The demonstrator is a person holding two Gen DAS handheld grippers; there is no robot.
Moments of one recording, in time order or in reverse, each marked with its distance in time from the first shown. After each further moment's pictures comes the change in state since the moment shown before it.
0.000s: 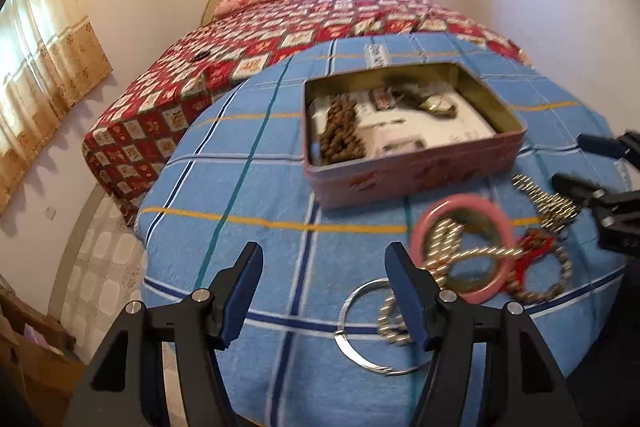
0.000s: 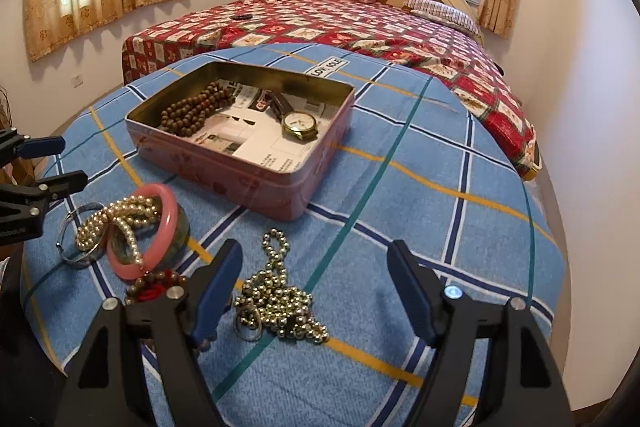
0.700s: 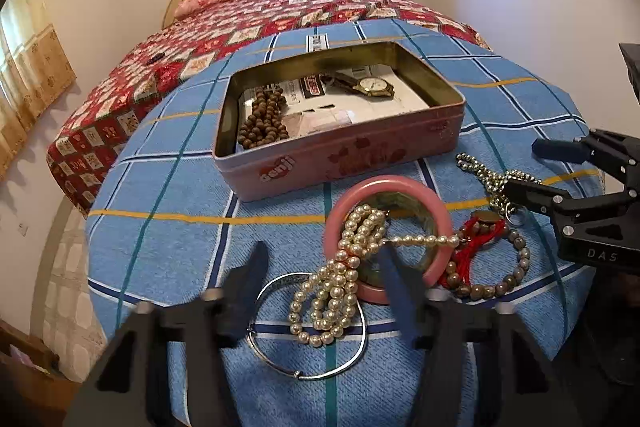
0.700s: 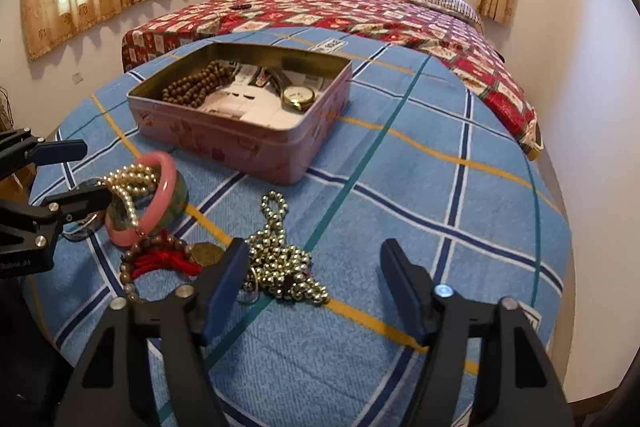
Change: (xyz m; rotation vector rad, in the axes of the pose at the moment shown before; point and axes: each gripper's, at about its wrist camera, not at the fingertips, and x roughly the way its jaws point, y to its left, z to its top) left arm 0.015 -0.040 -0.011 0.052 0.039 -0.123; right arm 0.005 -0.001 -0.023 0.009 0.054 0.025
